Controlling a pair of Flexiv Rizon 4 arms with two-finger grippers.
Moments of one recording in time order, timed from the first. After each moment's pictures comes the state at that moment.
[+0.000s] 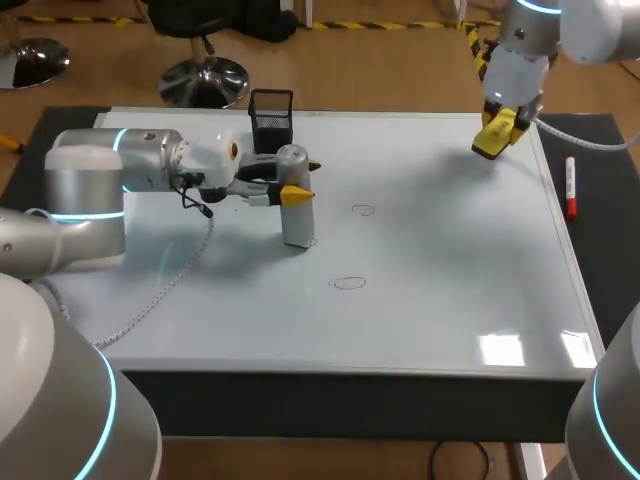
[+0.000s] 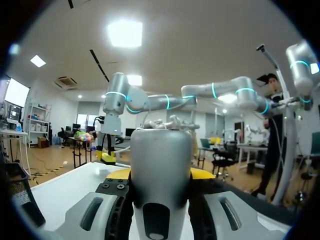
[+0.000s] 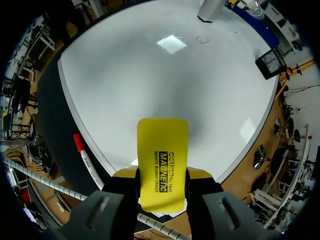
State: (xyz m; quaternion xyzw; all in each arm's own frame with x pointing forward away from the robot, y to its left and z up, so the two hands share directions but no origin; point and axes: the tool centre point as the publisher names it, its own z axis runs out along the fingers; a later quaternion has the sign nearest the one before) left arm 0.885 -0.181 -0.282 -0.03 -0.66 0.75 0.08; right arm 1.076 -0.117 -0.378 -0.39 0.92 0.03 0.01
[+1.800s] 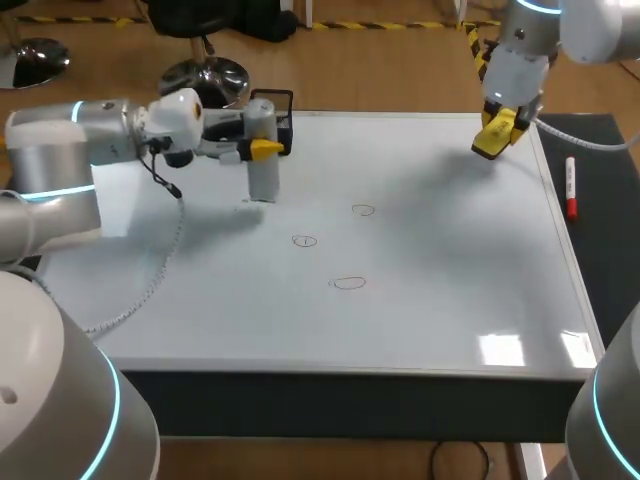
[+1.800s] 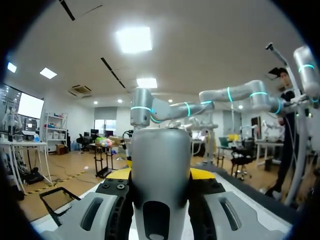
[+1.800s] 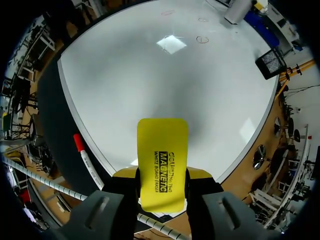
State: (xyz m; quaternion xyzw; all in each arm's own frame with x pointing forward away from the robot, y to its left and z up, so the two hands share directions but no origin) left arm 0.959 -0.122 -0.242 0.01 -0.66 0.75 -0.01; right arm 1.076 -0.117 -0.378 -0.39 0.92 0.03 0.01
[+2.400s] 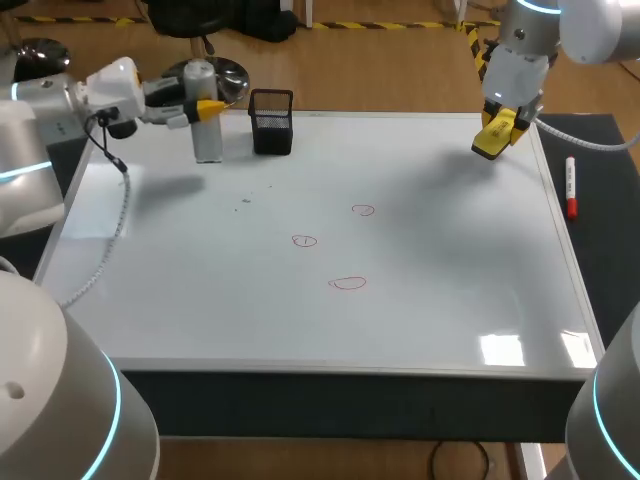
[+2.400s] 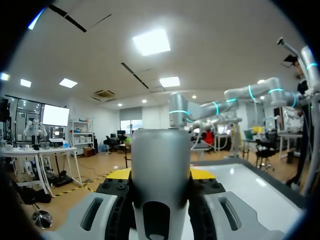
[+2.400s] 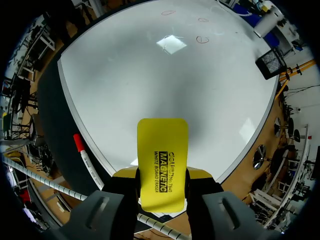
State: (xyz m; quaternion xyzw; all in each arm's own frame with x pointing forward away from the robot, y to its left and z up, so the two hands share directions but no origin) left arm 1.044 -0.023 -0.229 0.08 -0.67 0.73 -0.11; right arm 1.076 -0.117 -0.378 -0.39 0.92 0.03 0.01
